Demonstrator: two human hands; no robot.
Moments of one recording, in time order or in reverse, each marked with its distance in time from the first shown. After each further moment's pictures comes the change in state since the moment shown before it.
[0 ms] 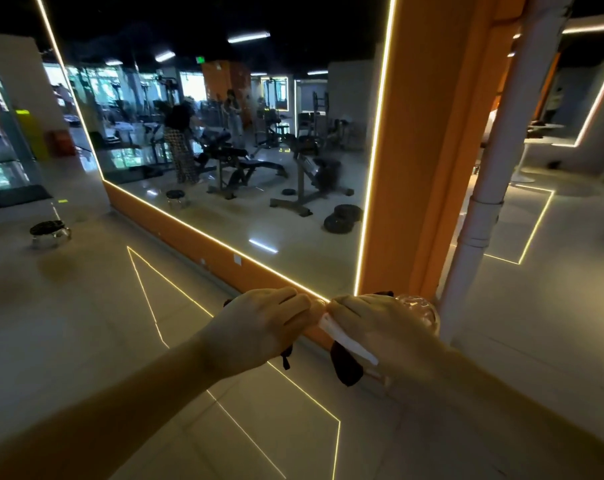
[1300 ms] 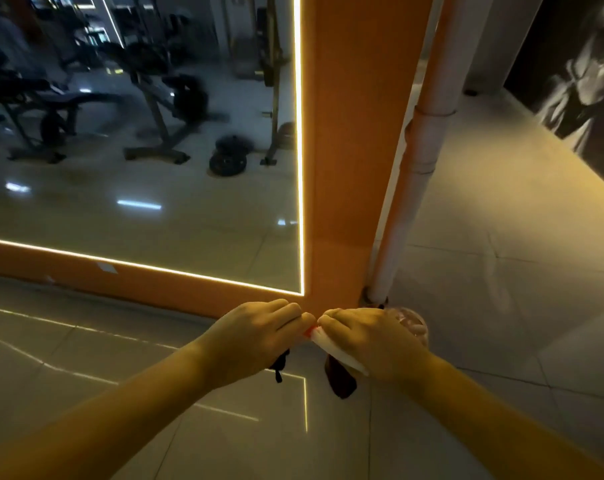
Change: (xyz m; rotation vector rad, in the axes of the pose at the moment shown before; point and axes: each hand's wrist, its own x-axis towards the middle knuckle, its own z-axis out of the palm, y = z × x) left_hand 0.019 -0.268 0.368 -0.532 -0.218 0.306; right_hand -0.008 0.174 0.278 0.078 -0.296 0.395
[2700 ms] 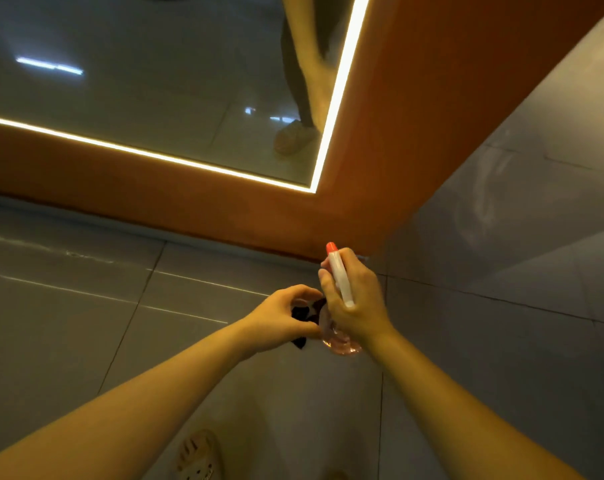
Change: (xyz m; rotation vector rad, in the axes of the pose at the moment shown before) left_hand -0.118 -0.134 0.515 -1.376 -0.398 -1.113; right_hand -0.075 0.099 0.499 0.576 0.061 1.021
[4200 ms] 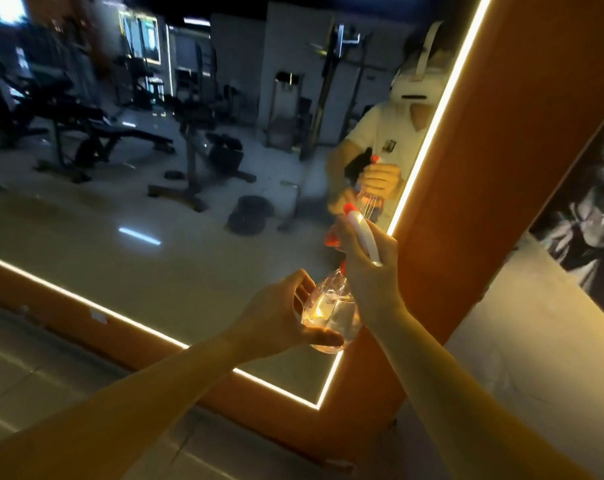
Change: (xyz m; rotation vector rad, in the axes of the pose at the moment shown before) left_hand -0.347 0.431 -0.154 0.439 0.692 0.633; right_hand 0.099 -0.554 -0.285 0.618 0.265 -0.472
